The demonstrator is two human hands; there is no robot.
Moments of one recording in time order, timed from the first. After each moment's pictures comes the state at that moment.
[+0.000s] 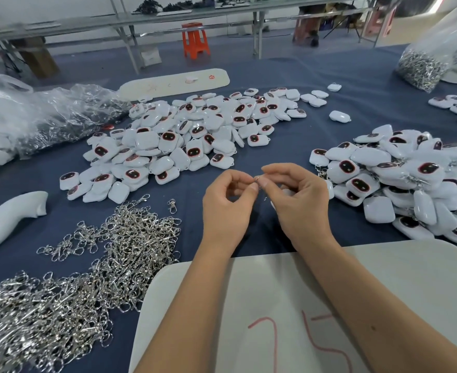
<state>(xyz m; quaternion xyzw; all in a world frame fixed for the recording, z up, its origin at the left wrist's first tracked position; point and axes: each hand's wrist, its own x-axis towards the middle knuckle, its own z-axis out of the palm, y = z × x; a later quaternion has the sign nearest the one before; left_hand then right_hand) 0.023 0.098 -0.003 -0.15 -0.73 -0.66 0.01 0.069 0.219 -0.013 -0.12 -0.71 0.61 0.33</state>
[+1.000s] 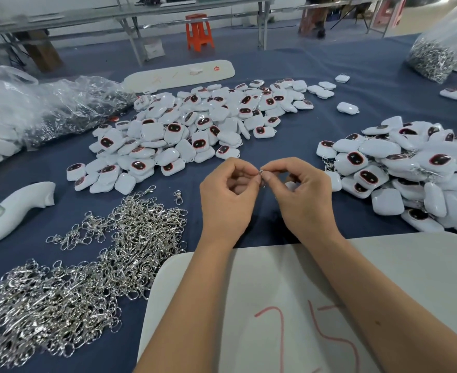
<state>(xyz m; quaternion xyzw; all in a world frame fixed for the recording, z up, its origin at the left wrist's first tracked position) 0.018 0.090 -0.006 -0.20 -0.72 -0.66 0.07 0.074 0.214 -0.008 -0.08 -0.77 0.52 0.35</state>
